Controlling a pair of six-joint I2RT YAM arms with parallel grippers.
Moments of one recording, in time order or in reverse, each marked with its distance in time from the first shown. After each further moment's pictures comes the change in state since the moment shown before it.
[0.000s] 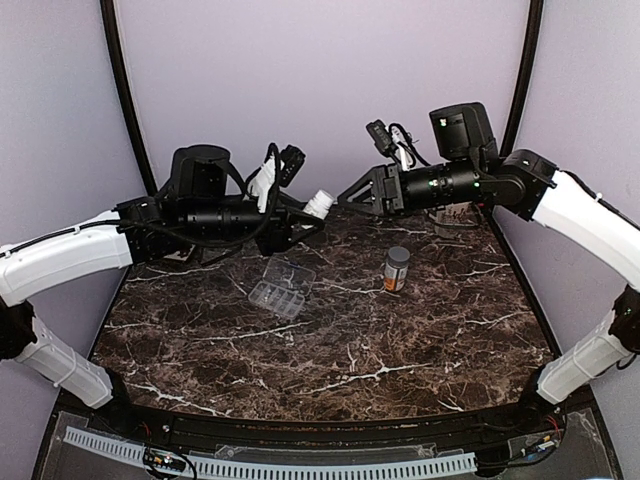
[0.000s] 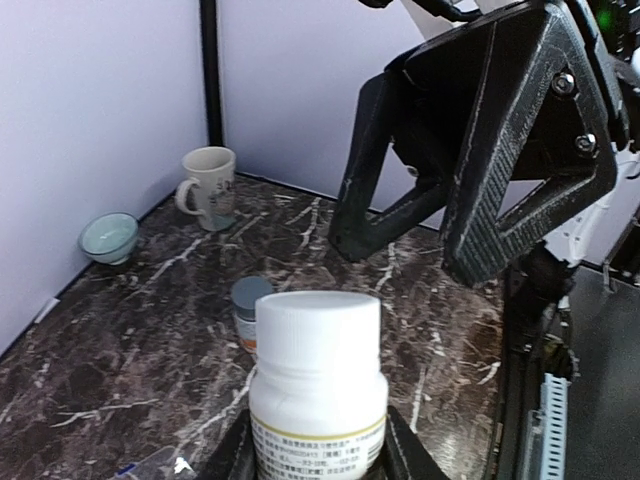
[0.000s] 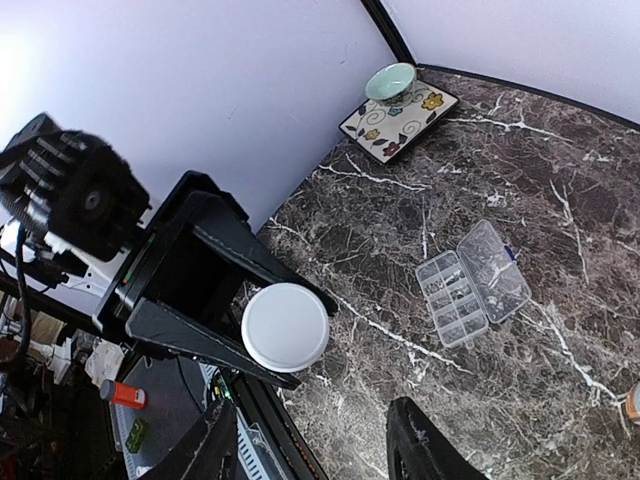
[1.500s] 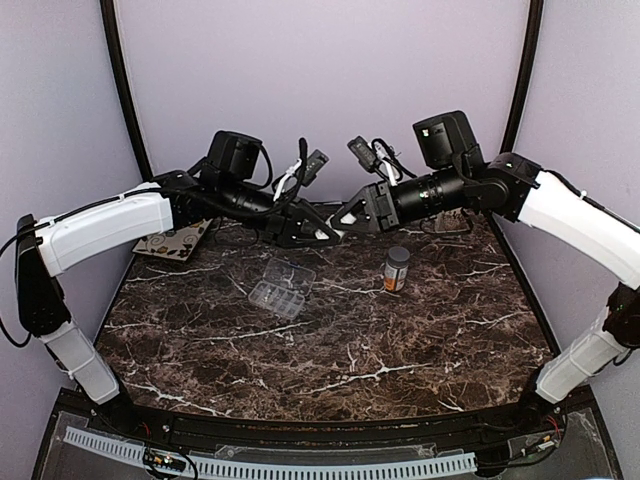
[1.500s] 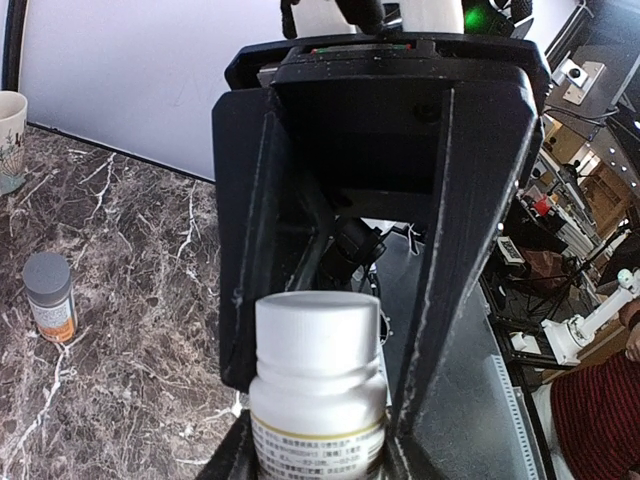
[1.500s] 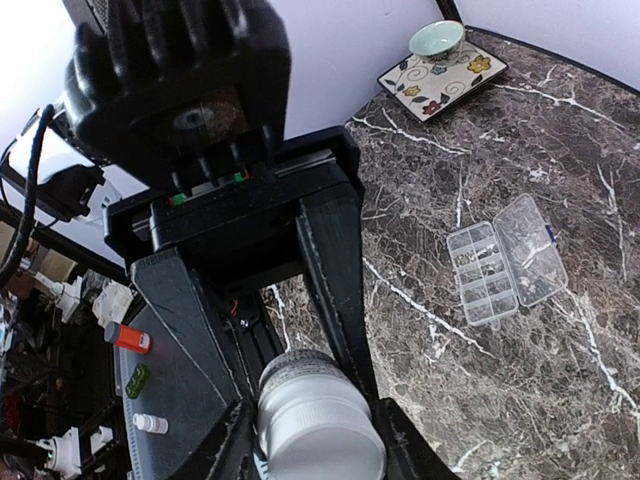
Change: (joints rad) left arm 0.136 0.252 0.241 -0.180 0.737 -0.110; right arm 0.011 0.049 -0.004 -0.029 -0.141 -0.105
